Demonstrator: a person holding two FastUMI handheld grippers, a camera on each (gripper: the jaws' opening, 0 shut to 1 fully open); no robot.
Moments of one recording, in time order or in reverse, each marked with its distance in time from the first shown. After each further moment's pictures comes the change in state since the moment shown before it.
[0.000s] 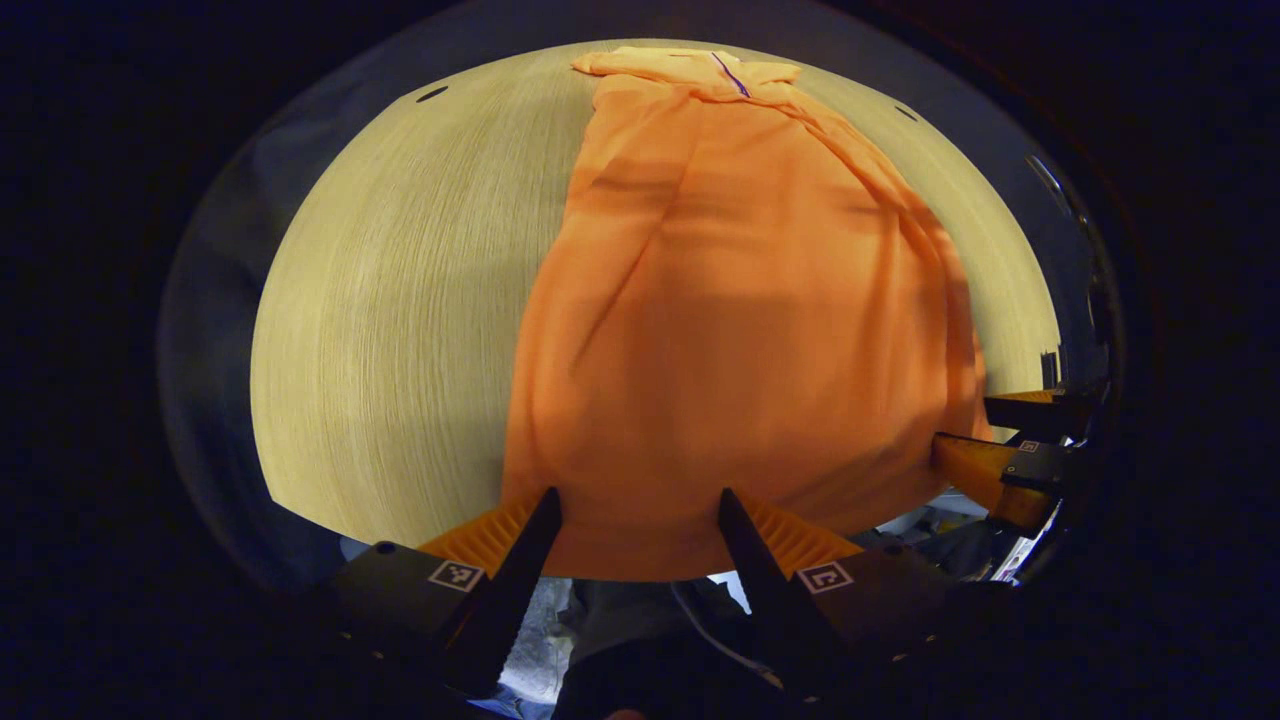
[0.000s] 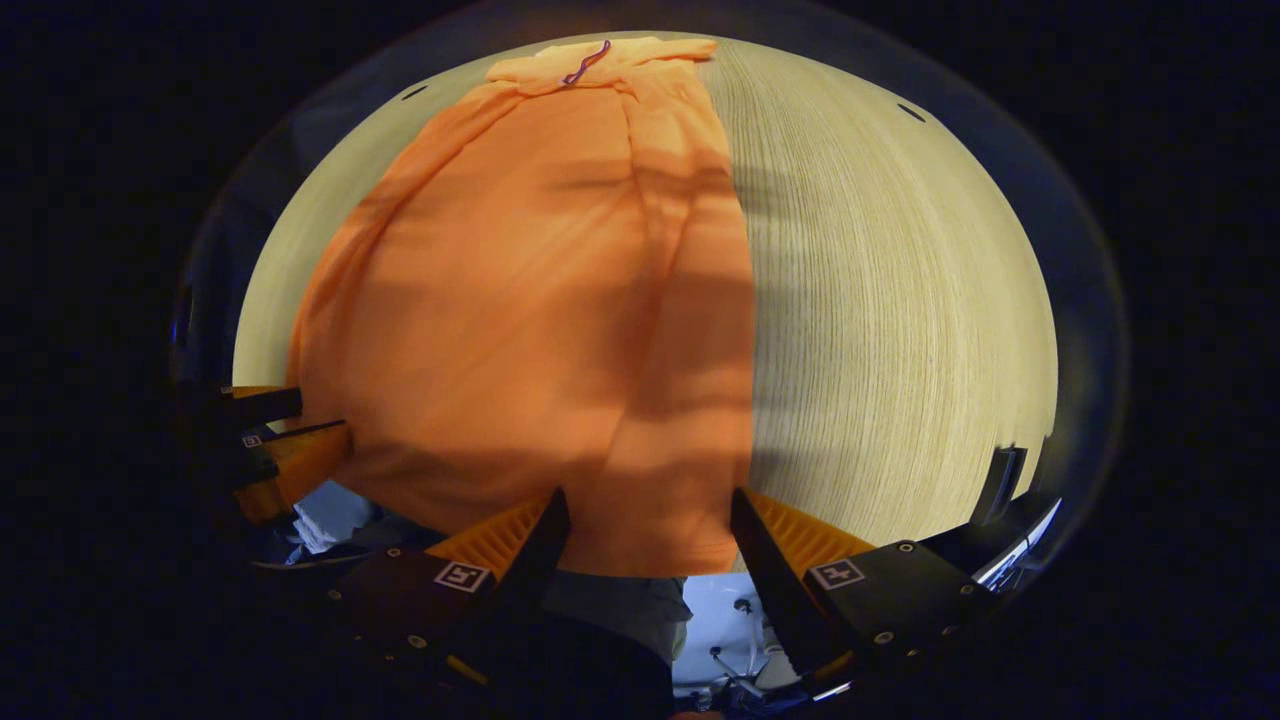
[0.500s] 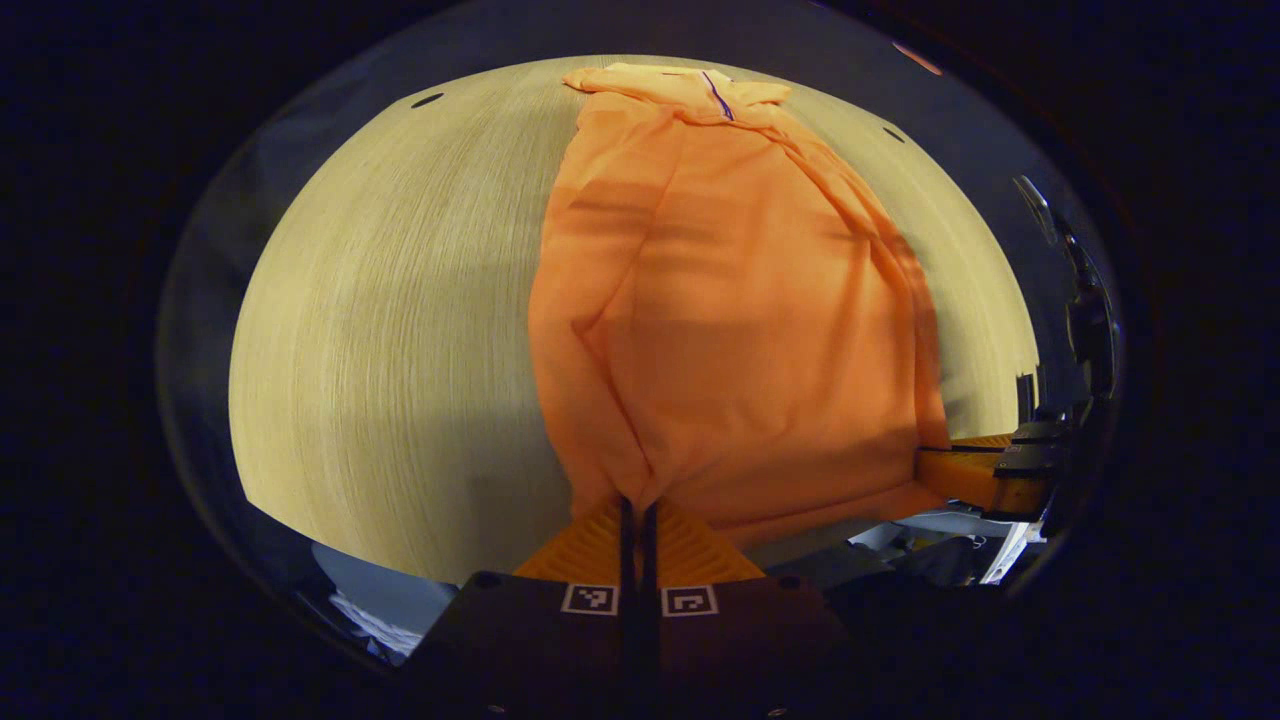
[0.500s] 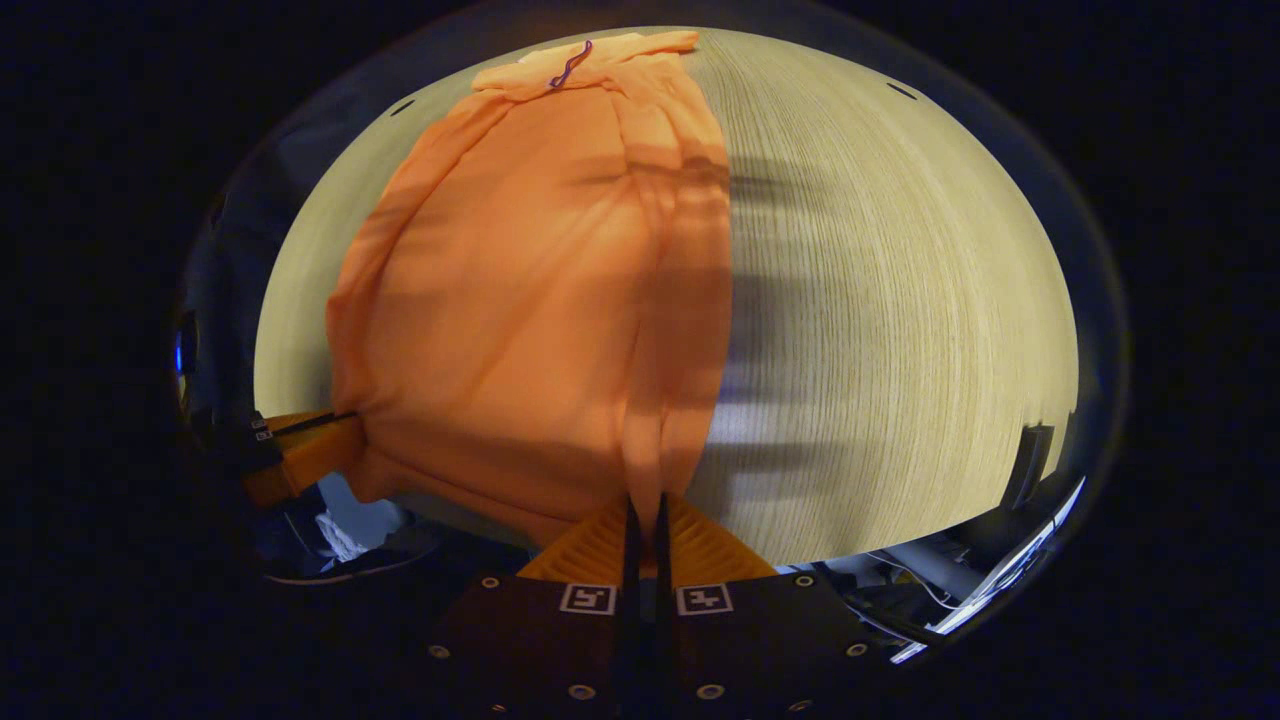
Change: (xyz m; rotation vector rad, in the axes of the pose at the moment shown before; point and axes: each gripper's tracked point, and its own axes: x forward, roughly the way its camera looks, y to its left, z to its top) left arm 0.000 -0.019 0.018 -0.046 -0.097 -0.126; right arm -0.001 0.012 0.003 0.025 0.012 0.108
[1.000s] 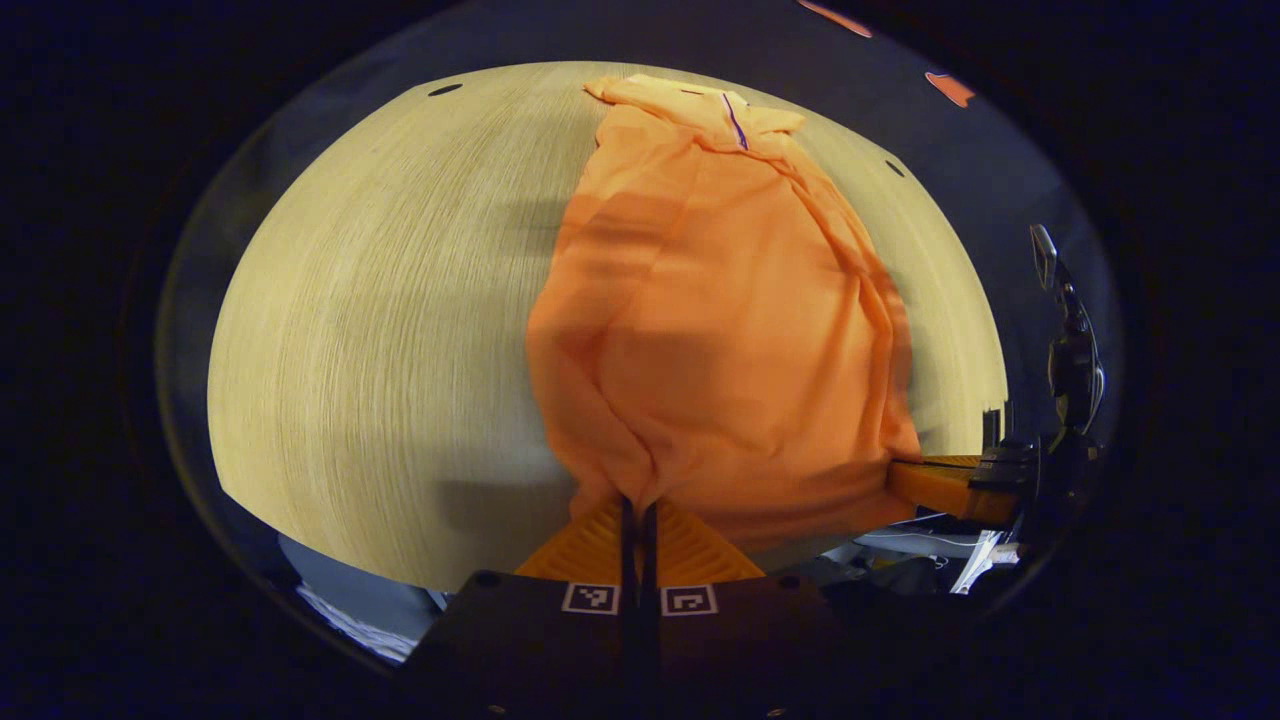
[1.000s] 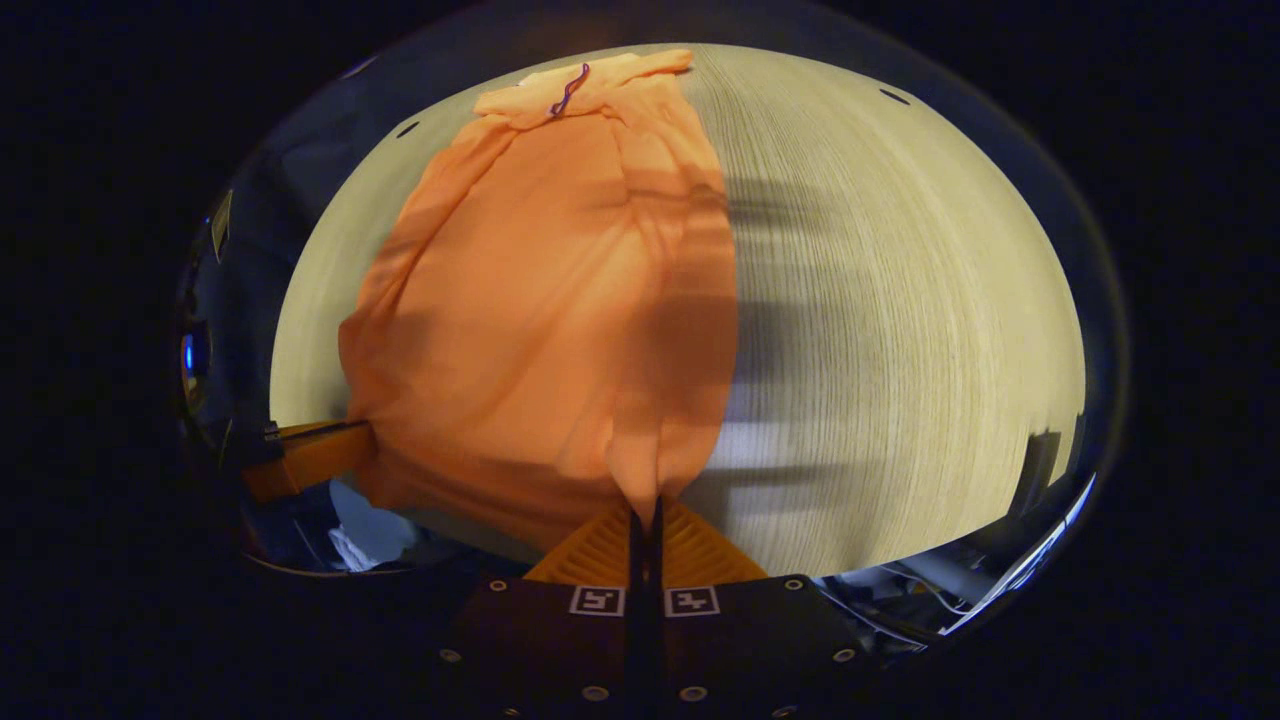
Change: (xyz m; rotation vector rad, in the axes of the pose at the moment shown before) left arm -0.009 0.001 0.020 -0.086 -0.033 -0.085; right arm -0.007 0.005 0.025 0.014 -0.101 0.011
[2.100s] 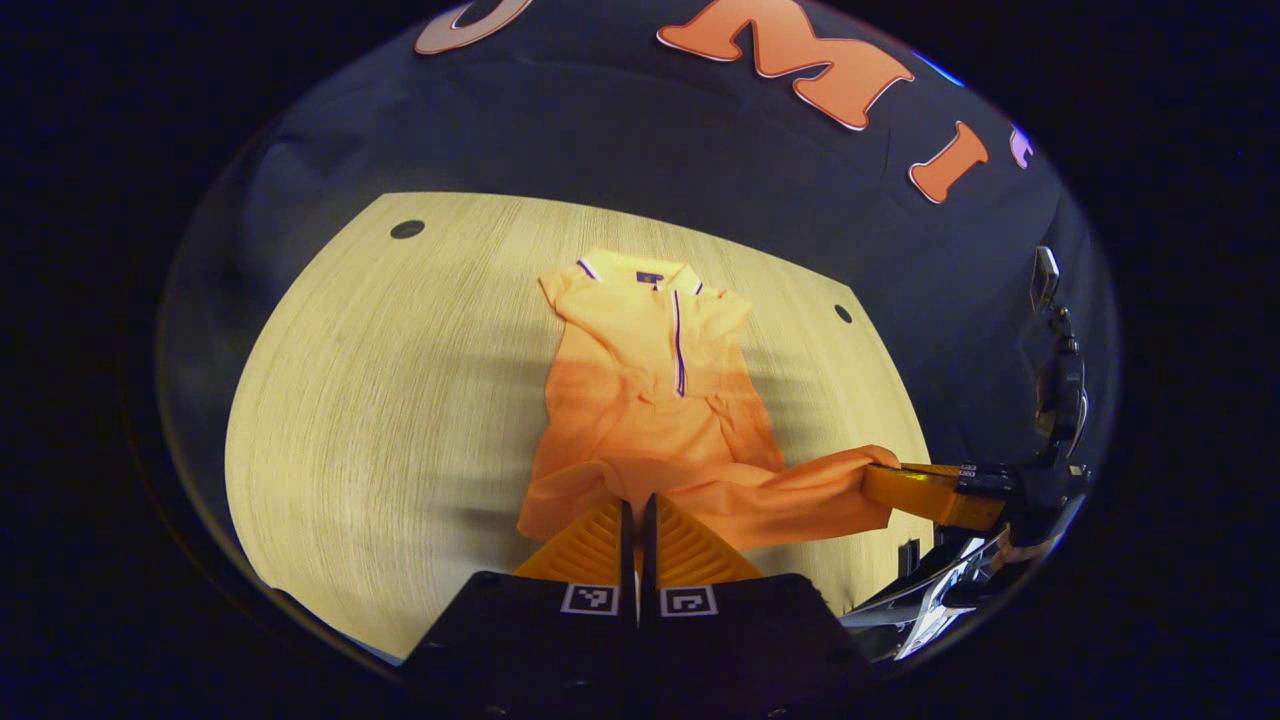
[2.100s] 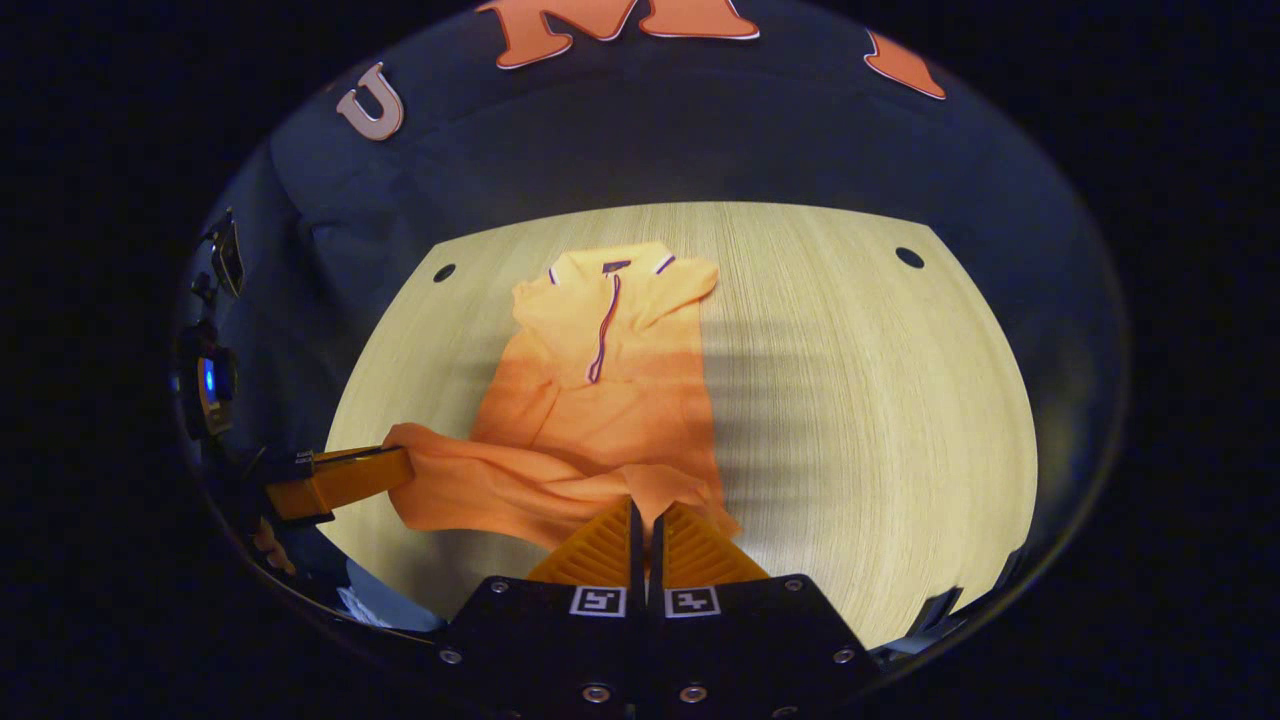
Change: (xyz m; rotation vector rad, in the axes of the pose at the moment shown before) left arm -0.071 -0.029 0.218 0.010 -0.364 -0.117; right arm -0.103 -0.003 0.219 -0.023 -0.405 0.024
